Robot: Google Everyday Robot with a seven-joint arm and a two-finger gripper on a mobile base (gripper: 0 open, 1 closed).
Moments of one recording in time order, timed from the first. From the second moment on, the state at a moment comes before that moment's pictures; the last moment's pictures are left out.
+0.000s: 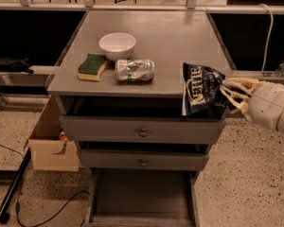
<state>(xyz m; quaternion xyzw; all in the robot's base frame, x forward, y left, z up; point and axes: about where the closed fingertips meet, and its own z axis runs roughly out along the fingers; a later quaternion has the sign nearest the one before) 0.534 -0.220 0.889 -0.49 0.61 -0.09 0.62</state>
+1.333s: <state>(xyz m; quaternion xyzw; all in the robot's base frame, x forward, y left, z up) 0.634 -0.217 0.946 -0.52 0.58 -0.13 0.61</state>
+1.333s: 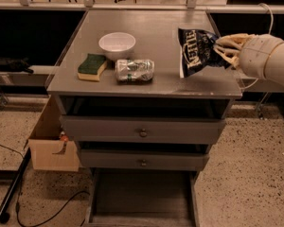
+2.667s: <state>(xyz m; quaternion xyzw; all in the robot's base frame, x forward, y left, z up) 0.674 -0.182 0.893 -0.53 0.60 -0.09 0.59</state>
